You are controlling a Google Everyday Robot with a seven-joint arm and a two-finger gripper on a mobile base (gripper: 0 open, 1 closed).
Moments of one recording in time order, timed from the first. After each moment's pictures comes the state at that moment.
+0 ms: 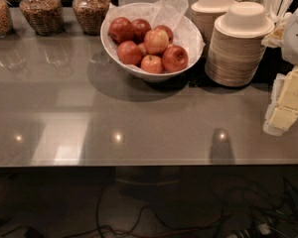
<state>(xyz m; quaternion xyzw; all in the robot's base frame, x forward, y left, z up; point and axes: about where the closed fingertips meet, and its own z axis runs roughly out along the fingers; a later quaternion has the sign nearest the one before) 0.438 -0.217 0.977 -0.60 0.78 -0.03 0.16</state>
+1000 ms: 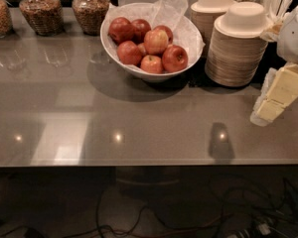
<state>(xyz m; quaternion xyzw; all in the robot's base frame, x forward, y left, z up) 0.461 -0.212 0.975 -0.58 0.78 -0.03 0.22</state>
